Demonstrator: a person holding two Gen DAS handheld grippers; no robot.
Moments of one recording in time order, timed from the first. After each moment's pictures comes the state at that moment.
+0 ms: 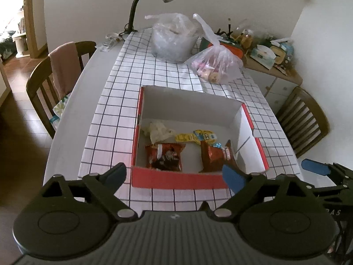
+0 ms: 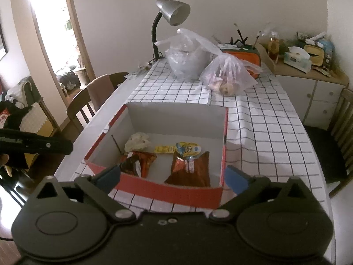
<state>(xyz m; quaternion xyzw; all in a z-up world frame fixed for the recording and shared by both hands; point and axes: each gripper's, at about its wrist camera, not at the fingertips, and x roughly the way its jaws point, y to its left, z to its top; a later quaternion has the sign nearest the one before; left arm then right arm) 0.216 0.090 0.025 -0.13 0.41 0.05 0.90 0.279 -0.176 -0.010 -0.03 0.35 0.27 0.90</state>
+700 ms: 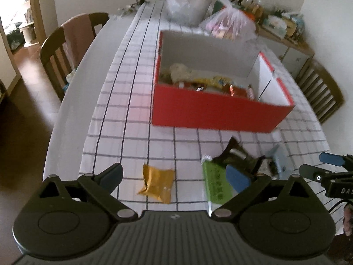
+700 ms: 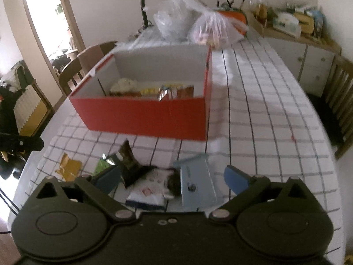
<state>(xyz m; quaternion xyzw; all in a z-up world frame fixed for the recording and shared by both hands) 0.150 0.086 -0.057 -0.10 0.46 0.08 0.88 0.234 -0.216 -0.093 -0.03 0.41 0.25 0.88</state>
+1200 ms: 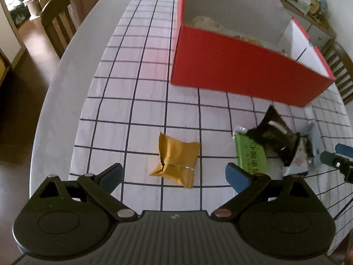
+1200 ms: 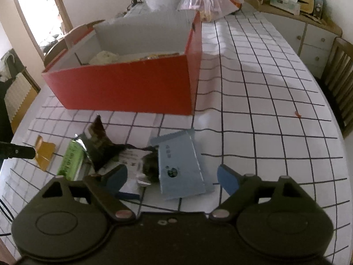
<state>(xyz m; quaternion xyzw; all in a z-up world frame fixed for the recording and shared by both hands) 0.169 0.103 -0.122 -0.11 0.54 0.10 0.83 0.260 -0.222 -0.138 -0.05 0.45 0.23 0.86</state>
